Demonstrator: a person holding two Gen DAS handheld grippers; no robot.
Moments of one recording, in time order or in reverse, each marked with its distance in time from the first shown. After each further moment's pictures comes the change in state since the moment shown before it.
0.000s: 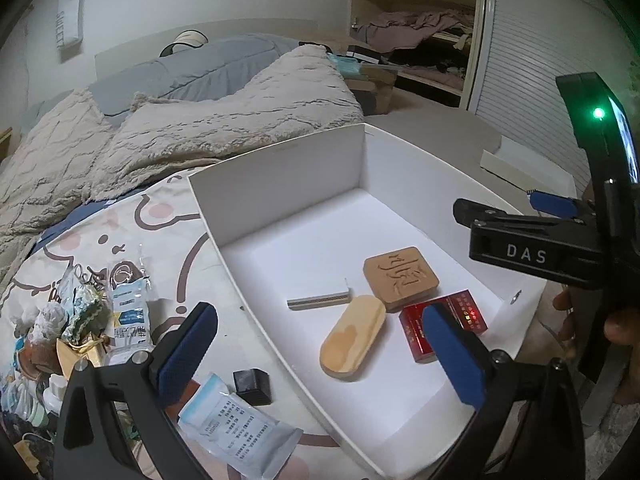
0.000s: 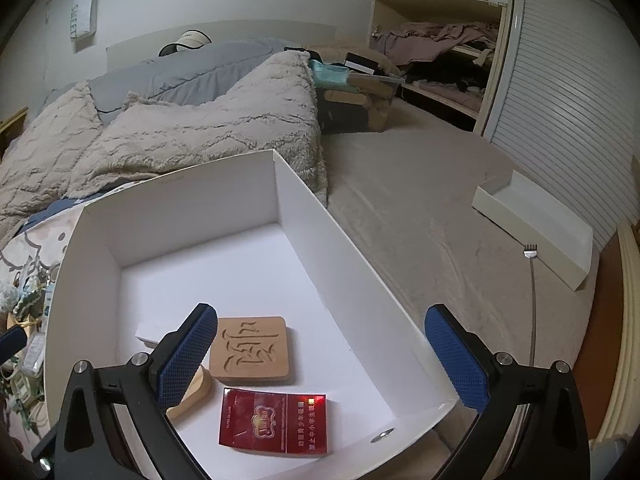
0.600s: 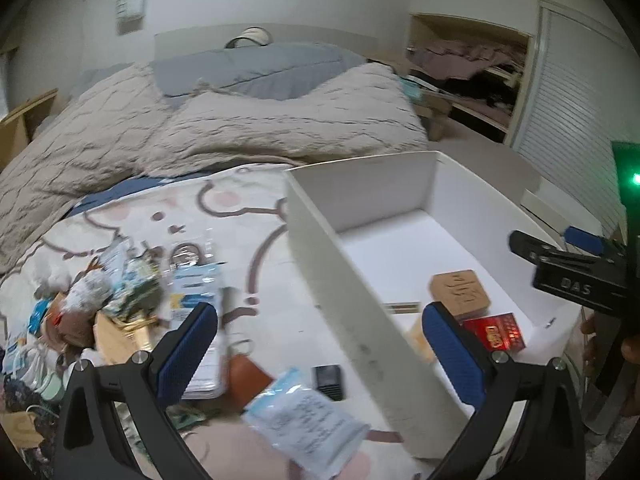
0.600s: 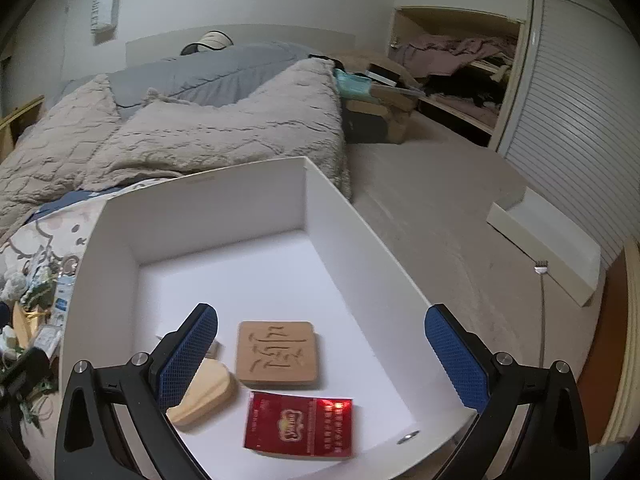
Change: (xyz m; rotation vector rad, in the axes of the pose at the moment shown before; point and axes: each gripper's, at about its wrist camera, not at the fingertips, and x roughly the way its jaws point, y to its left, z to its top) left arm -0.022 0.075 -0.016 -0.154 -0.052 0.098; right arm -0.010 0.025 -0.001 -0.054 -0.036 0.039
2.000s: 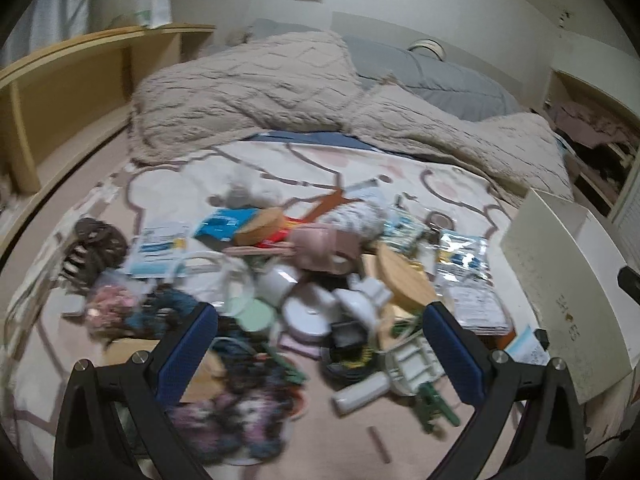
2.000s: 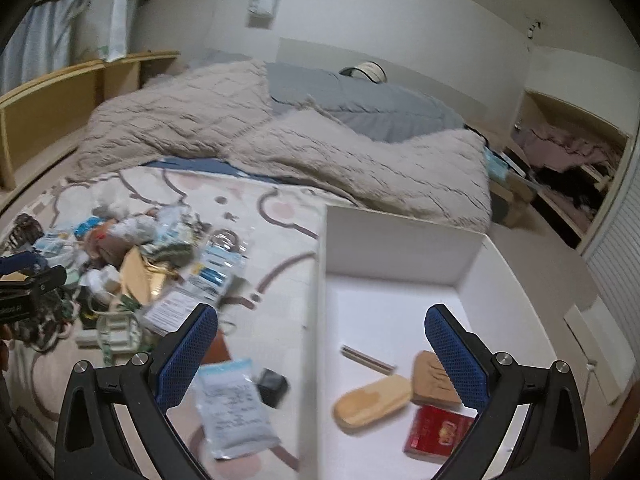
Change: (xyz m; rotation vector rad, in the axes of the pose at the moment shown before) left arm -0.078 0.219 -0.083 -0.319 -0.032 0.323; right arm -0.071 0.159 -0.019 -0.333 -0.134 0.270
